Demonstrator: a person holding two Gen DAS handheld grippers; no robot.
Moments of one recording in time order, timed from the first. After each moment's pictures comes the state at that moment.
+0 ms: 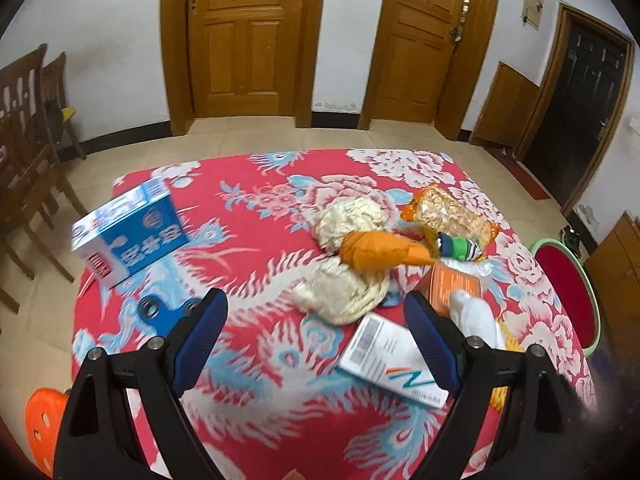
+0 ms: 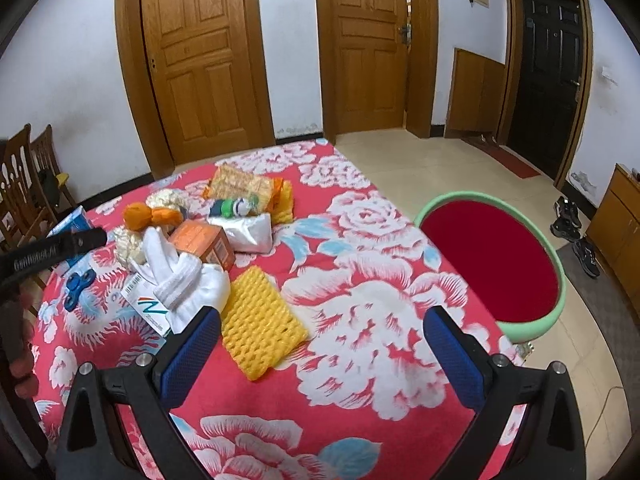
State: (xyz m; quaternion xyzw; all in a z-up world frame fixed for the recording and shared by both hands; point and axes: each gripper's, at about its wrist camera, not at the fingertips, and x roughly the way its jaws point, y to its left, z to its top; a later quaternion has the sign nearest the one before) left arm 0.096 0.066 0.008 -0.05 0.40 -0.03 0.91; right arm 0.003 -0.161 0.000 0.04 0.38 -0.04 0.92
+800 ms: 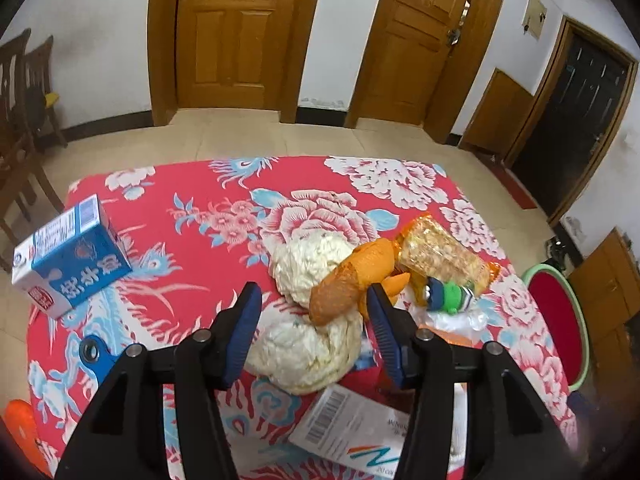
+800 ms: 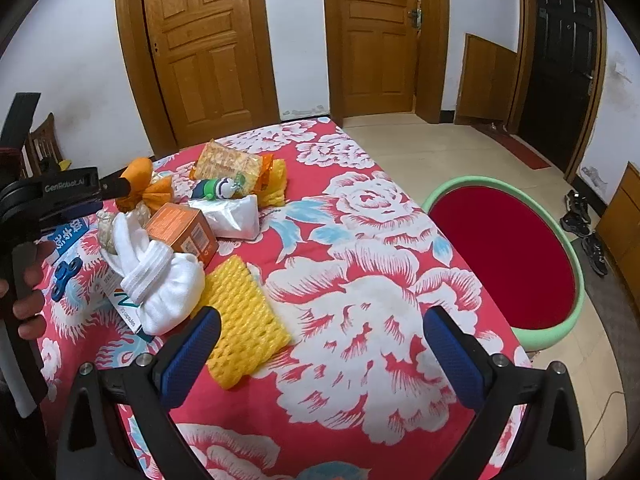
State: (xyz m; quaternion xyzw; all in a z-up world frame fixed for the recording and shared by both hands) left arm 0.152 0.047 -0.003 -0.08 0.41 -0.05 0.91; right arm 0.026 -0.182 -0.016 0.04 0.40 -0.01 0.91
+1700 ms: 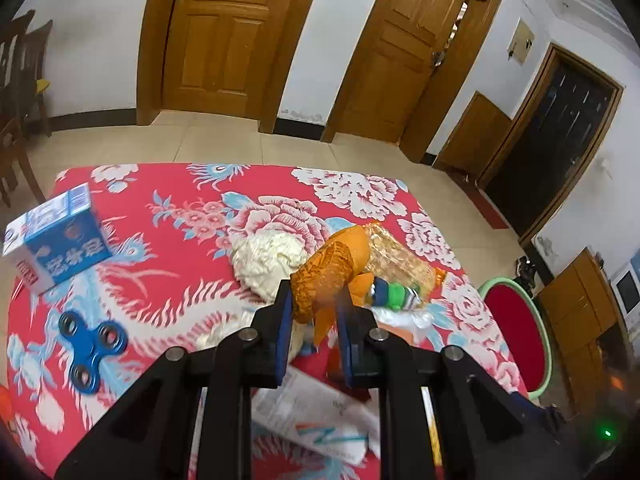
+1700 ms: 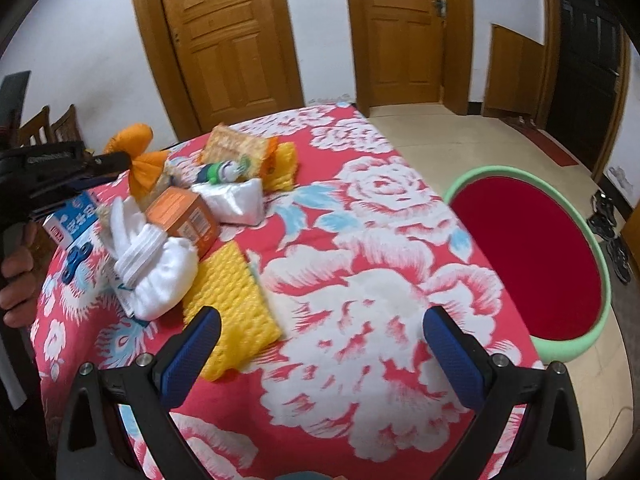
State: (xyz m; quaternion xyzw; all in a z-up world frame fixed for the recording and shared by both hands) left arm 0.116 0.042 0.016 -0.14 0.38 -0.09 0.91; right arm 0.035 -0.188 -0.033 0.05 0.42 0.05 0.90
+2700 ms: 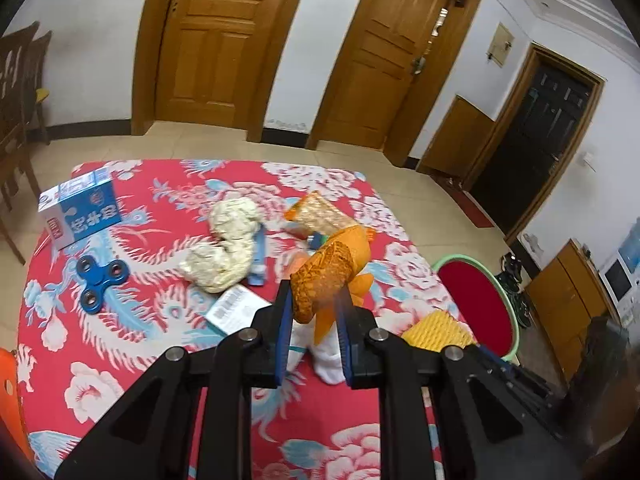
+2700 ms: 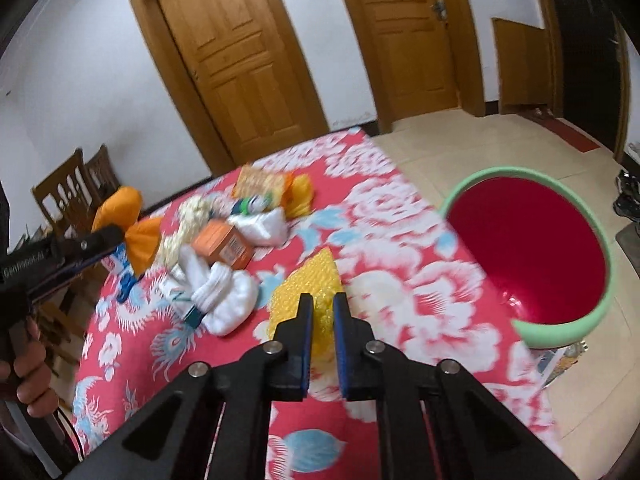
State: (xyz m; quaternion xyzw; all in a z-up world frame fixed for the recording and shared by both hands) left arm 0.033 0.003 0.046 -0.13 0.36 -0.11 0.92; right arm -0.007 -0.239 0.005 0.13 0.37 0.08 0.92
